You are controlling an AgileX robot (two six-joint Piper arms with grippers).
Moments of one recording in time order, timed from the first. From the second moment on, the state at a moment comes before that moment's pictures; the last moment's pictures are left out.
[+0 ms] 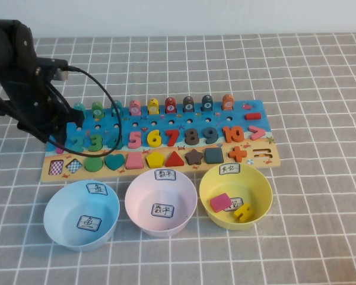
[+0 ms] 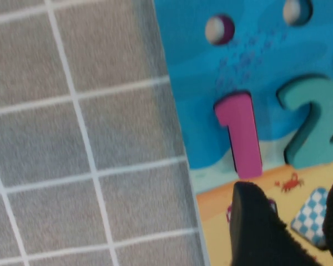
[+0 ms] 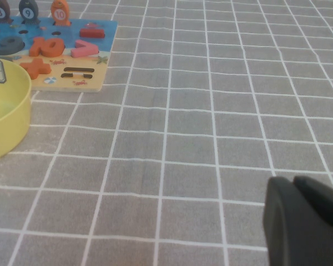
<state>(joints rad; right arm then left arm) 0.08 -0.01 0.03 0.07 0.37 -0.05 -0.14 2.04 -1.69 0.05 1.10 0.04</state>
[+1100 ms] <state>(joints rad) 0.08 -0.01 0.03 0.07 0.37 -0.05 -0.14 2.09 -1.70 0.07 1.02 -0.04</state>
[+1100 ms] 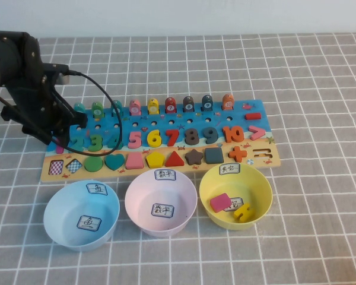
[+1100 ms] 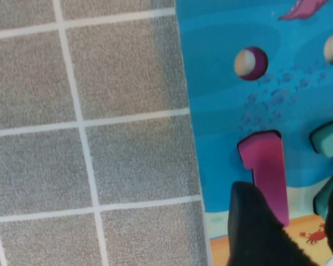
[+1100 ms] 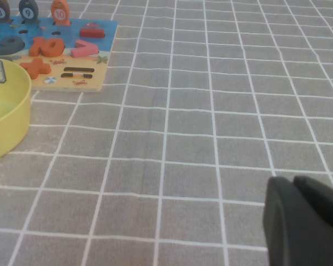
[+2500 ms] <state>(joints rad) 0.08 -0.01 0.03 0.07 0.37 -0.05 -0.14 2.12 -1.70 0.09 0.98 -0.14</state>
